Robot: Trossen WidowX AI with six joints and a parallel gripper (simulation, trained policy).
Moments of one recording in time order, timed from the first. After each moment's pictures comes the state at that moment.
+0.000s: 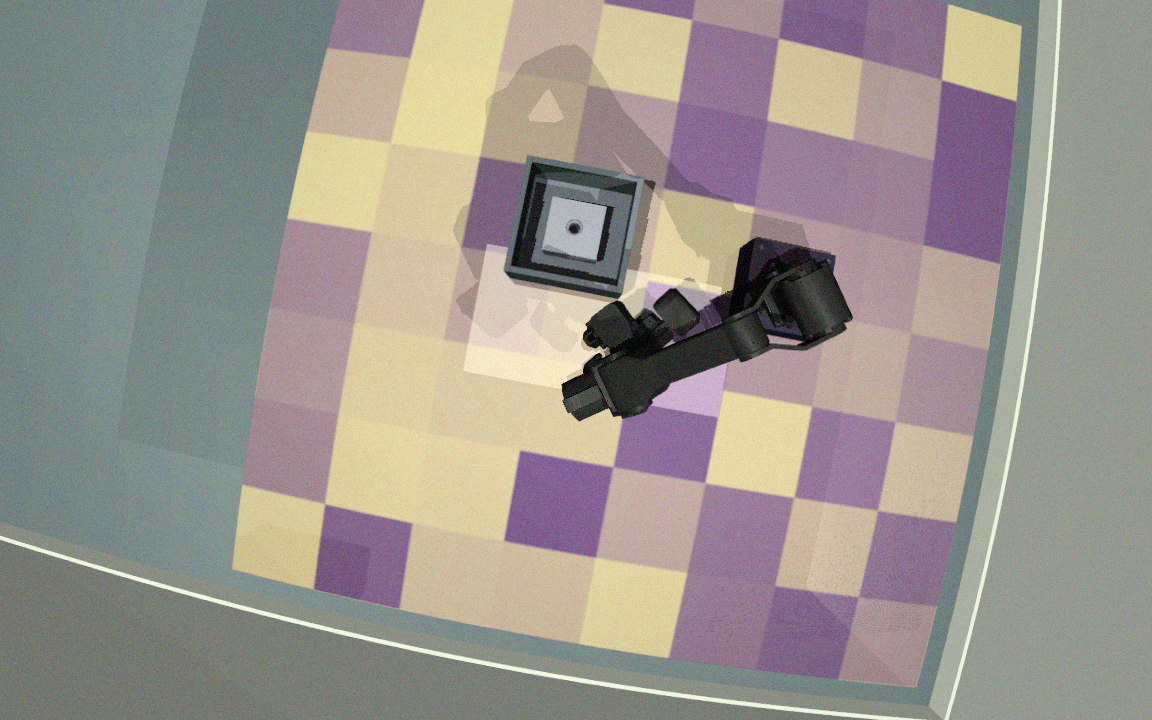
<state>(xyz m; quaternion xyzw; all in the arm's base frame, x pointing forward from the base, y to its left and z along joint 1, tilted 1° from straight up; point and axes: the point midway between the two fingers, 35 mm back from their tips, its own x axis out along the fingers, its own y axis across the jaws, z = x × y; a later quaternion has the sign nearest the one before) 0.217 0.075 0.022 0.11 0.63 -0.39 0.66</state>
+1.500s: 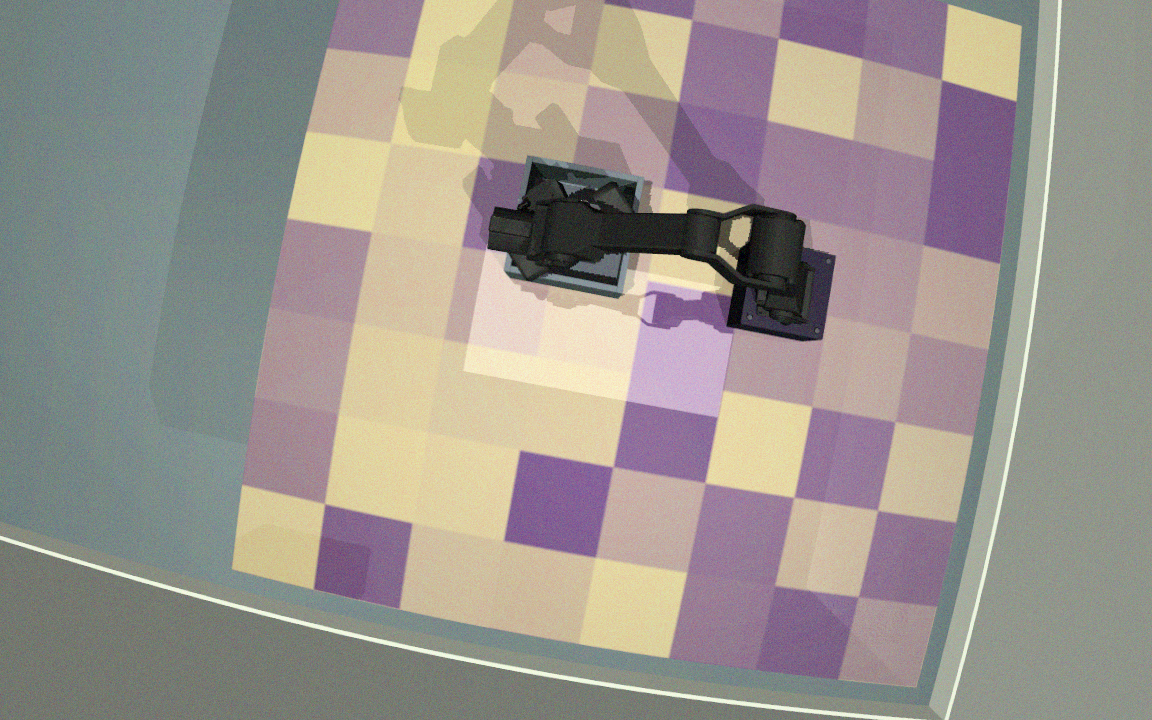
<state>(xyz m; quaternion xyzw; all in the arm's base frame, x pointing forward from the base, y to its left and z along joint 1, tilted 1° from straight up) 0.335 -0.077 0.033 0.22 0.58 -0.41 0.67</state>
